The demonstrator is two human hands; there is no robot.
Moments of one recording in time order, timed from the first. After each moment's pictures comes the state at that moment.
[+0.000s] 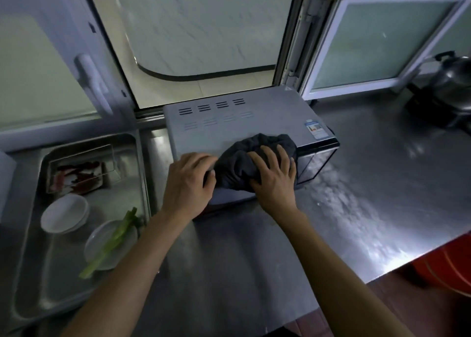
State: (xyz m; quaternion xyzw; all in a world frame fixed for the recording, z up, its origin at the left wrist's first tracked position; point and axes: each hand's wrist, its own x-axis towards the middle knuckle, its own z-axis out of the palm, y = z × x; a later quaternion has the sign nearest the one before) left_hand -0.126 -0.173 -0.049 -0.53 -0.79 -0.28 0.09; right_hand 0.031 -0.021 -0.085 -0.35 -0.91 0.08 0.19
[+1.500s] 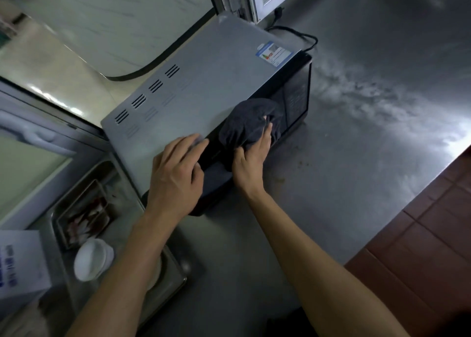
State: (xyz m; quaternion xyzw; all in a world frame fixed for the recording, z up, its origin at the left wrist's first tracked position) left_hand -0.114 -0.126 -0.050 -0.67 -0.73 -0.10 0.04; right_hand -0.002 -0.043 -0.136 -0.52 -0.50 0.56 0.41
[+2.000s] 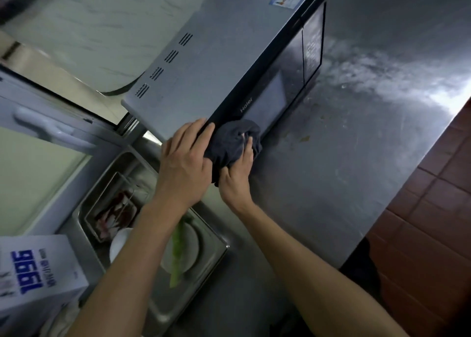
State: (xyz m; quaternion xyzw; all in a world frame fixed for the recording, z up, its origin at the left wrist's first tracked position) left_hand -0.163 -0.196 -0.048 -0.72 -0.69 -0.01 0.03; right_hand -0.080 -0.183 -0.160 -0.50 -0.54 0.53 0.42
